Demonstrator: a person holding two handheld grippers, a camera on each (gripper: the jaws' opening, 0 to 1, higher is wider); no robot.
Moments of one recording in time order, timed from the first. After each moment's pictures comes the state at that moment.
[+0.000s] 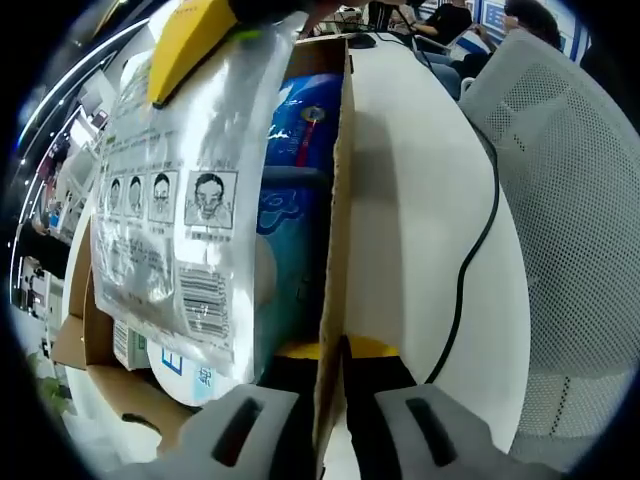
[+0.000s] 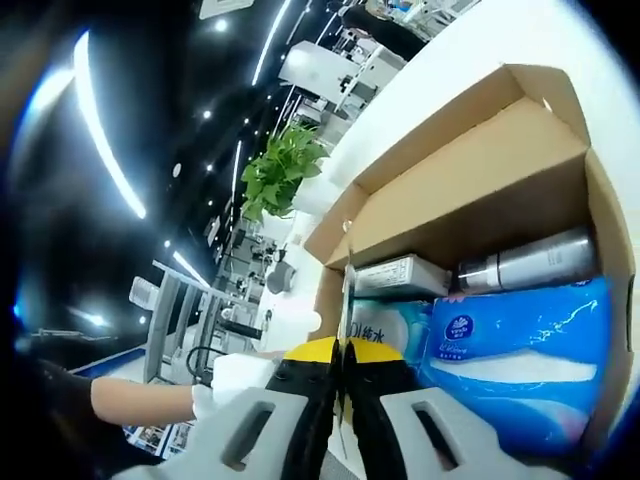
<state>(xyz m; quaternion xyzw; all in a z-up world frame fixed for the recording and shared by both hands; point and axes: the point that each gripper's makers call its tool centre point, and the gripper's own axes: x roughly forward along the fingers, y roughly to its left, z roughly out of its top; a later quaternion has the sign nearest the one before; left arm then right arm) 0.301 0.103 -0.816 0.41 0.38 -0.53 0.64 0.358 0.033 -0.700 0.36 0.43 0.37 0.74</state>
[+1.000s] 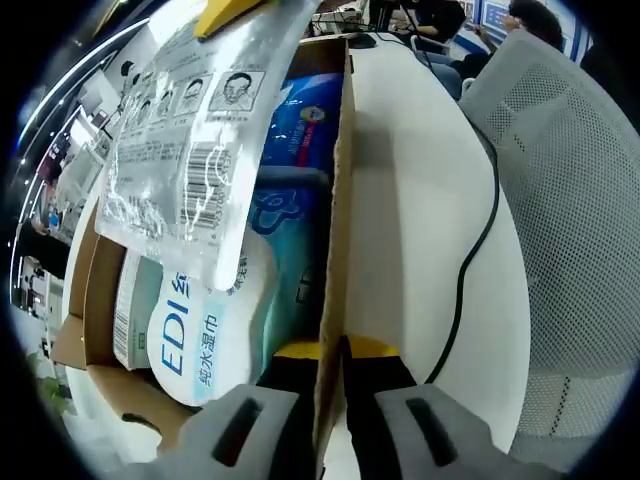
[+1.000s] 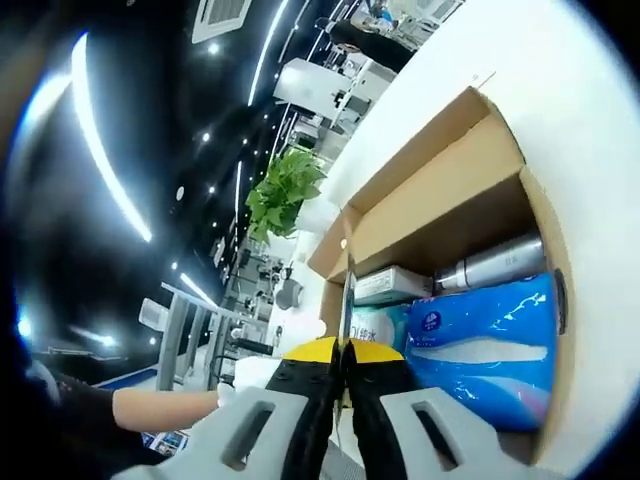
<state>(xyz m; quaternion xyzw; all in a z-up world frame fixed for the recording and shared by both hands) 0.301 0.103 -0.815 0.41 0.38 -0.53 0.64 0.353 -0.007 -0.684 0.41 0.40 0.35 0.74</state>
